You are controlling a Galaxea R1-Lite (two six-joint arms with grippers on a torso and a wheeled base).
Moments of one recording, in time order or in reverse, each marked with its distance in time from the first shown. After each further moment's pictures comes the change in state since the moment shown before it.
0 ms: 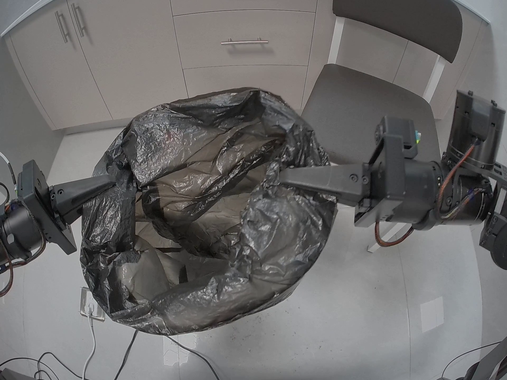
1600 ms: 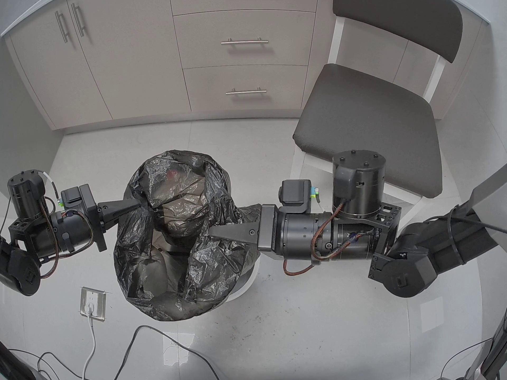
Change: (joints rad) left arm 0.118 0.454 -0.019 -0.174 0.004 0.167; right arm 0.068 0.416 -0.097 -0.182 -0.079 -0.041
